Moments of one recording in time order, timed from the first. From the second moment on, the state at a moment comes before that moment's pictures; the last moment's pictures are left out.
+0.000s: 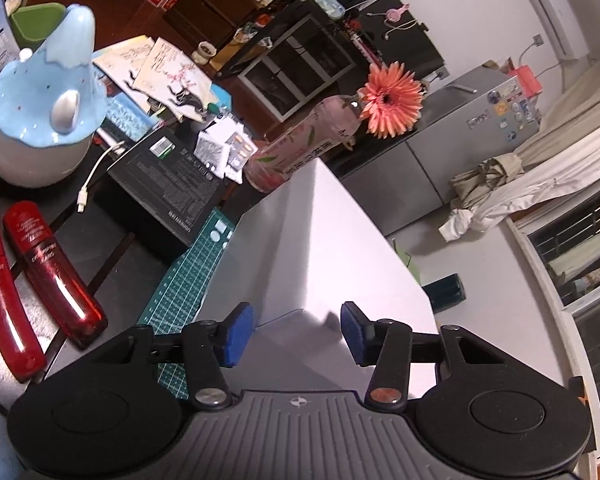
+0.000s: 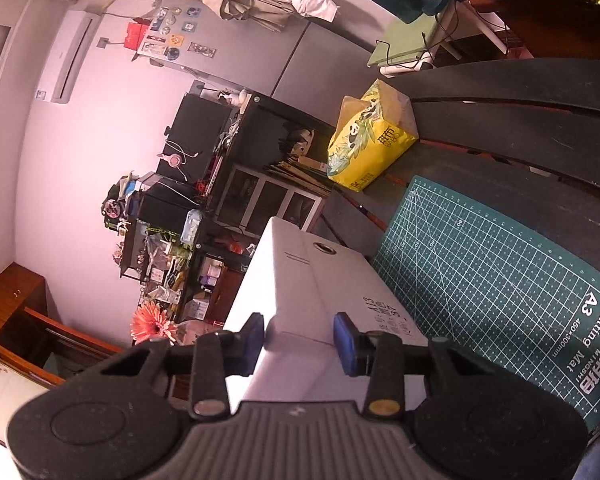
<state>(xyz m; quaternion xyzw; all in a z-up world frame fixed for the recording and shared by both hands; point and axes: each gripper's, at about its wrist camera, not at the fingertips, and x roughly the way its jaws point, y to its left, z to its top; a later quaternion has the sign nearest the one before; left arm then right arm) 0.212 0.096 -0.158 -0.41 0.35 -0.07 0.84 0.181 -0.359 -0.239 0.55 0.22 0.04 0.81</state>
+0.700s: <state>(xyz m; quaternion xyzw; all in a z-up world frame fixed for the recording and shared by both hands) 0.212 0.097 -0.158 -0.41 0.35 -0.07 0.84 0.183 -0.356 -0.242 0.52 0.25 0.02 0.82</state>
